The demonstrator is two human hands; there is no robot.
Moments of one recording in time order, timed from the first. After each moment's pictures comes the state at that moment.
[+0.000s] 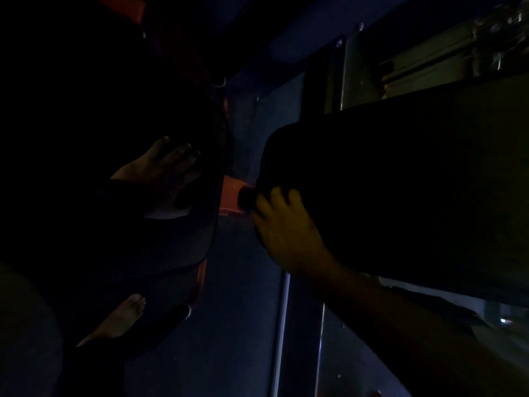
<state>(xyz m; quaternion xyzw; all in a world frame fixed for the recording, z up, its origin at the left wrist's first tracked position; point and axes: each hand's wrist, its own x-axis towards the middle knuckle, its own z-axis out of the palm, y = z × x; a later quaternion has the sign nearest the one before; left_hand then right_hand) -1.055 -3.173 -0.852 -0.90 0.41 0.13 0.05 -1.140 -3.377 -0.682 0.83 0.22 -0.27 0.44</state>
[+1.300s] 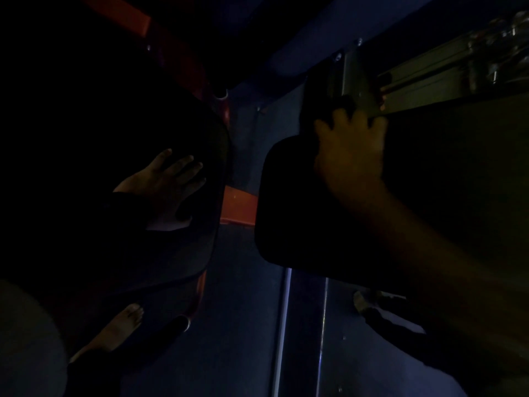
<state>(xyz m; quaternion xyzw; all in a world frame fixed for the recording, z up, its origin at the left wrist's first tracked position) -1.055 -3.175 -0.862 -0.91 0.41 0.11 0.03 -1.027 -3.410 -0.628 0.88 0.04 -0.10 0.46</state>
